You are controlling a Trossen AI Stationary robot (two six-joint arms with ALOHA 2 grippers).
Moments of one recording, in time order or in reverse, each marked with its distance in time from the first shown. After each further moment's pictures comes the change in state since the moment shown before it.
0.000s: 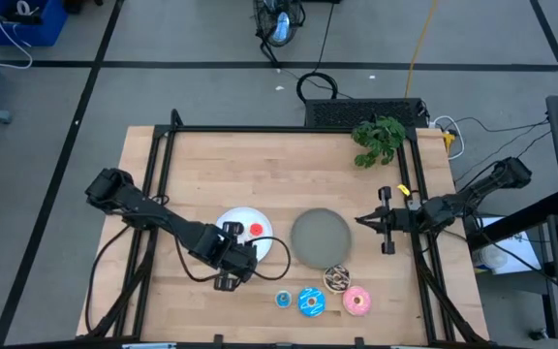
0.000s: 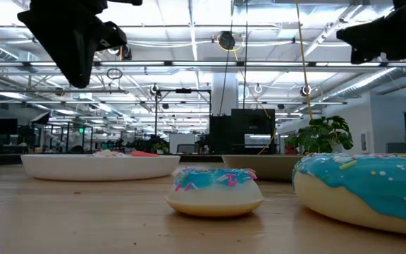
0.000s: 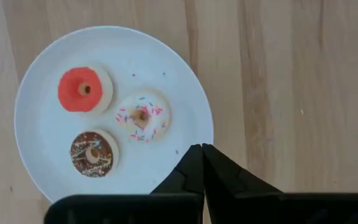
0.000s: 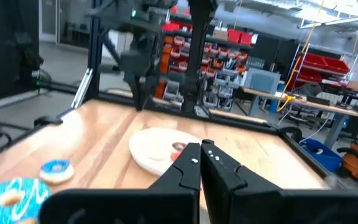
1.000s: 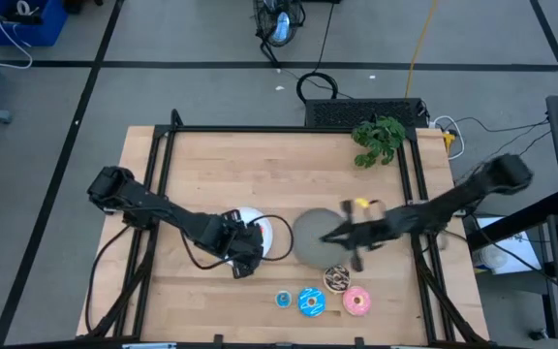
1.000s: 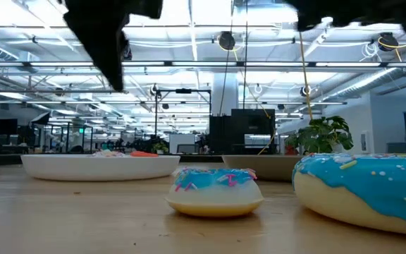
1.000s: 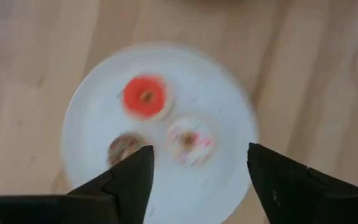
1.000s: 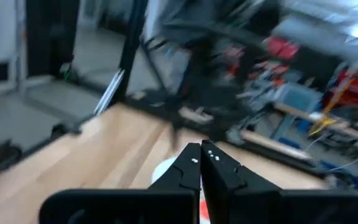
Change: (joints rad) left arm 0.070 0.000 0.017 0.033 -0.129 -0.262; right arm -0.083 0.796 0.332 0.424 -0.226 -0.096
